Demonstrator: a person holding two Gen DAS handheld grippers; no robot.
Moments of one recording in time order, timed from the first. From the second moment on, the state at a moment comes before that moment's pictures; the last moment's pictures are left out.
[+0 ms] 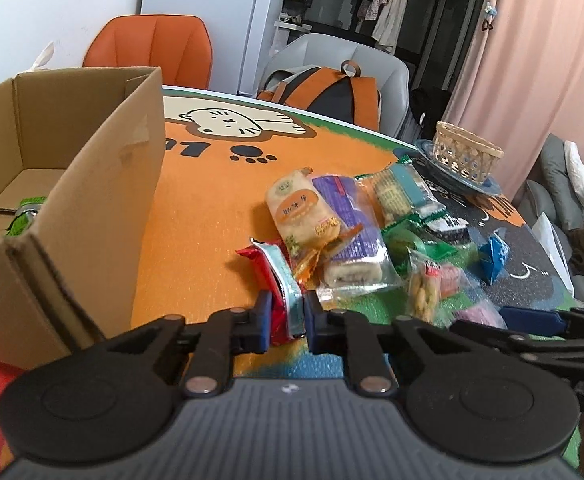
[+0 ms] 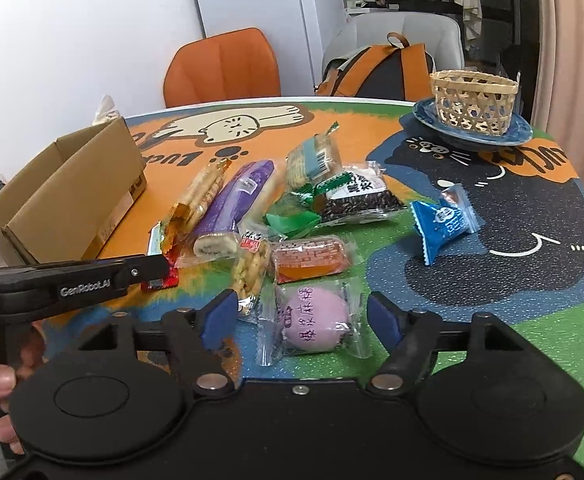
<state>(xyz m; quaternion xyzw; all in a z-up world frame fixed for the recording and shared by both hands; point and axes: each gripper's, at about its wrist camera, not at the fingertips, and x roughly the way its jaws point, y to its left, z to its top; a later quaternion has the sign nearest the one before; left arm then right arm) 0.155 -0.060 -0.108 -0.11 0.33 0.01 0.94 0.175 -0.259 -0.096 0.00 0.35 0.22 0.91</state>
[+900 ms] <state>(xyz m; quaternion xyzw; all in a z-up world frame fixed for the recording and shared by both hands) 0.136 -0.067 -0.102 -0.08 0.32 0.03 0.94 0.156 -0.252 -0.095 -0.02 0.35 0.21 0.91</state>
